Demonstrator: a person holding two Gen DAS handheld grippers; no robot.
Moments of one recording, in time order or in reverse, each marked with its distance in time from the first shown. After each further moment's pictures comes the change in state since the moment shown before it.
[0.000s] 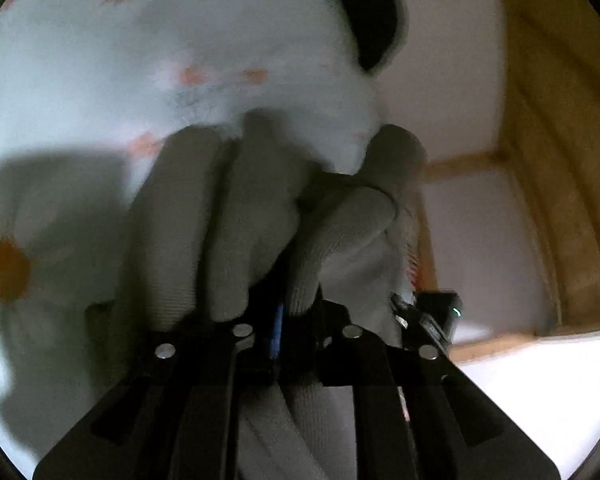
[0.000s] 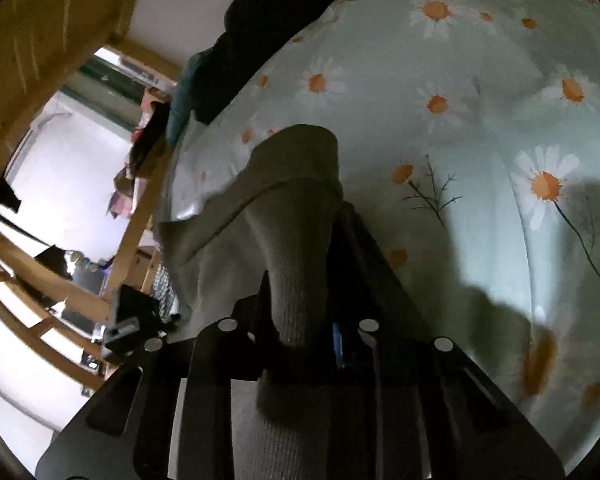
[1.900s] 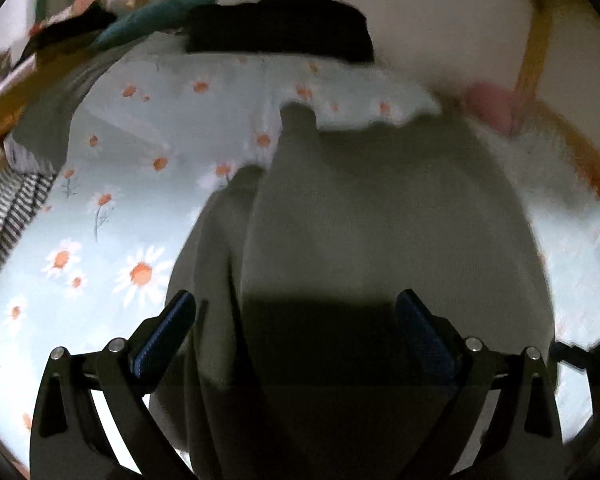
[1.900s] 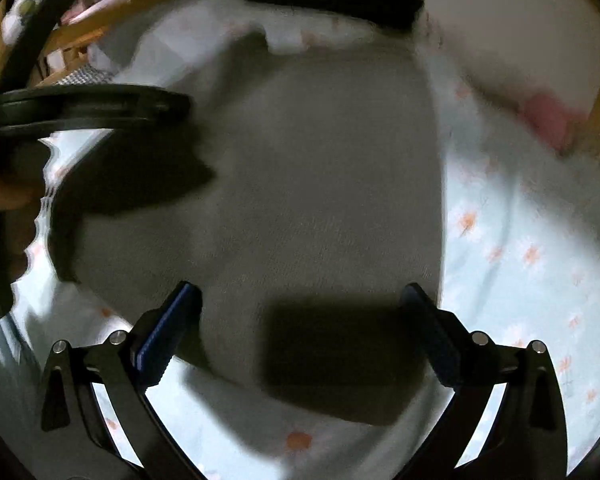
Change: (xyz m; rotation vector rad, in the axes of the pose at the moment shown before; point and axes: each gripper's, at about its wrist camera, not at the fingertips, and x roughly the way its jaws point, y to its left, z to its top) left arm 0.015 -0.125 -0.140 0.662 -0.246 0.892; right arm -0.009 0.114 -0.199 -0.626 0.068 -0.653
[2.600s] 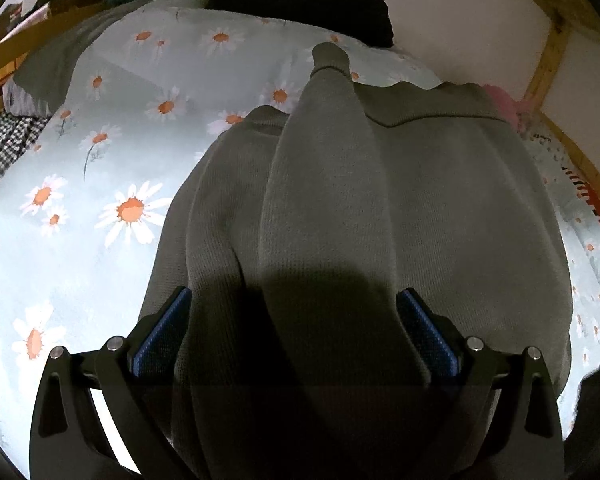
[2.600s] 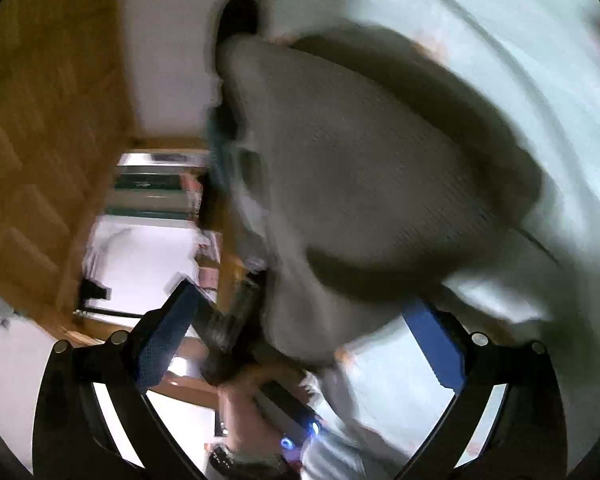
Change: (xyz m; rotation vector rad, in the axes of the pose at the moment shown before) left arm 0.009 0.029 -0.030 -0.150 0.008 -0.102; right arm 0.021 -0.078 -0.084 1.155 -0.174 0.914
